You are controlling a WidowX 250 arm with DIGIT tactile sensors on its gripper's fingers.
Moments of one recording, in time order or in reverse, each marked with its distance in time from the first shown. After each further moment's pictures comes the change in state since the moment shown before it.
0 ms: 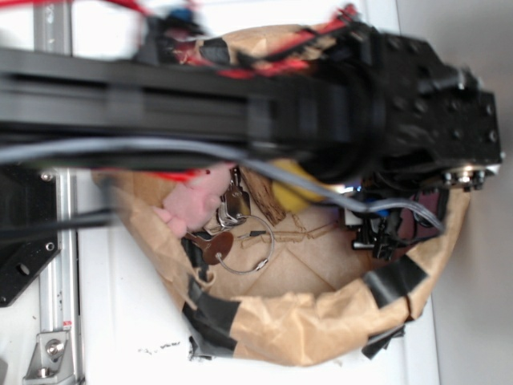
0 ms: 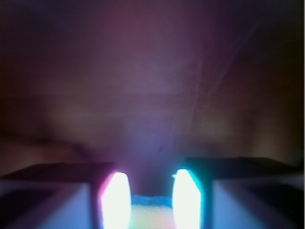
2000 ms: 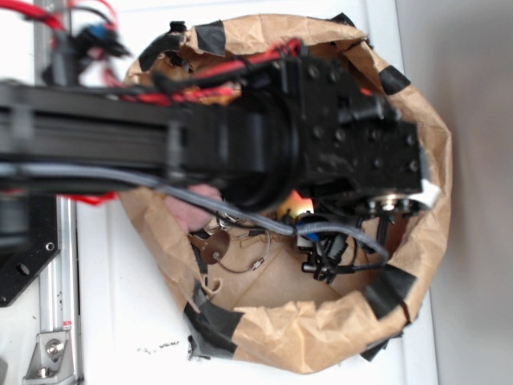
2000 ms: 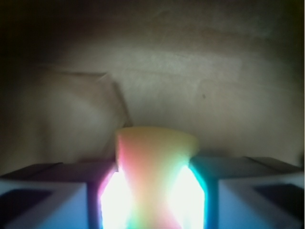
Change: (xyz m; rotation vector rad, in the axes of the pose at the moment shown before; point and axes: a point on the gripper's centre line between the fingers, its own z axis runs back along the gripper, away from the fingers) arm -0.030 -0.017 -0.012 -0.047 0.038 -0.089
